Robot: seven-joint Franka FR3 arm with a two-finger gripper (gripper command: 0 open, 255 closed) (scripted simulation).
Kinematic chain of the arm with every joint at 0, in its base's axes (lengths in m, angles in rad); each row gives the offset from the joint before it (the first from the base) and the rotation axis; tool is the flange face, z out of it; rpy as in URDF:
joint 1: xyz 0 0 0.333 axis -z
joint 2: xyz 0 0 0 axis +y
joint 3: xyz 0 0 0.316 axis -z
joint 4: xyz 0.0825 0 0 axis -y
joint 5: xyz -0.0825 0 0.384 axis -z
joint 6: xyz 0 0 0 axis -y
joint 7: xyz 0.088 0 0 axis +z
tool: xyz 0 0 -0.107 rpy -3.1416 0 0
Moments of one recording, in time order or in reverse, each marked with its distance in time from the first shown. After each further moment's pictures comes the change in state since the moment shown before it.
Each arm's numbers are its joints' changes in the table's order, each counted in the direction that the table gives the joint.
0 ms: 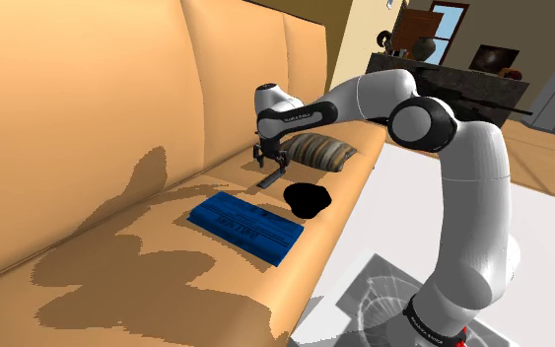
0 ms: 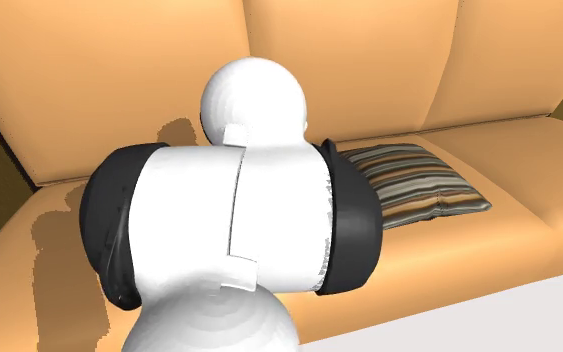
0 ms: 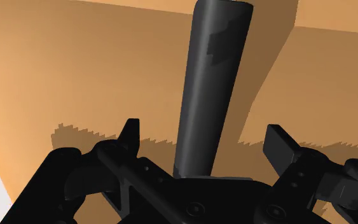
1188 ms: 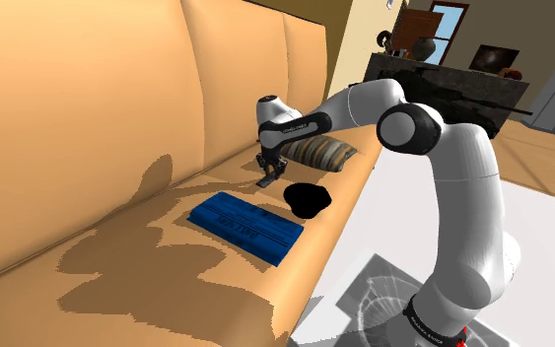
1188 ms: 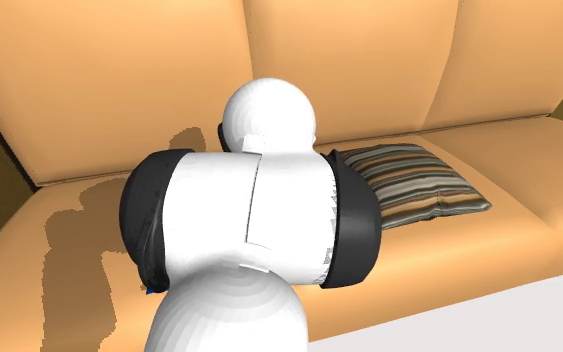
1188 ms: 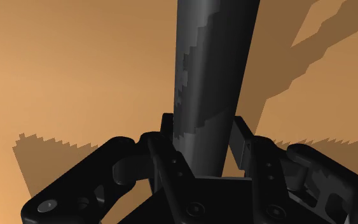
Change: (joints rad) arm 0.011 0.082 0.031 0.018 0.022 0.085 -0.047
